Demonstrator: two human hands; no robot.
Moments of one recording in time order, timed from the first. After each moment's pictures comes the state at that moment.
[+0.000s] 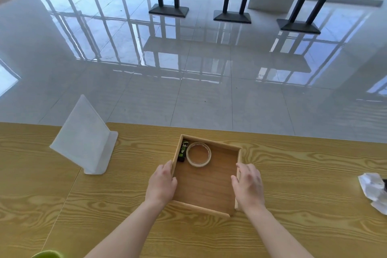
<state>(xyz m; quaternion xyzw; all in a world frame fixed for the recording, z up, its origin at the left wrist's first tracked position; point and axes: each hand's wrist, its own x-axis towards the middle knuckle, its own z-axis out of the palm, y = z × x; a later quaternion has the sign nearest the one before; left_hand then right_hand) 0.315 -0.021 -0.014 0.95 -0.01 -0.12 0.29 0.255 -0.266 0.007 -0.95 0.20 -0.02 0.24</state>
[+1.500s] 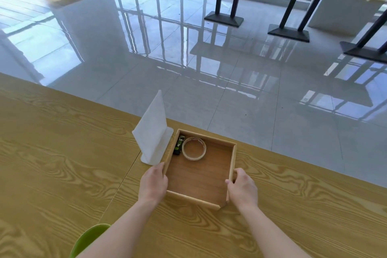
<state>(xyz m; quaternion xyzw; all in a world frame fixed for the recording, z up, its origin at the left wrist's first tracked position) 0.315 0.136 -0.004 0.94 0.16 -0.03 0.30 0.329 -0.121 -0.005 -0.94 0.16 0.09 0.30</state>
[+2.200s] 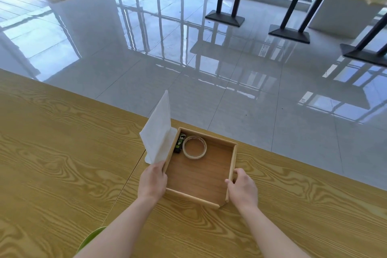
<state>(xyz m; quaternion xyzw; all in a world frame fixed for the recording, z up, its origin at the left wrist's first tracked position) 0.325 0.154 -0.001 0.94 0.15 -0.03 0.30 0.334 -0.103 -0.008 -0.94 0.17 0.09 0.30</state>
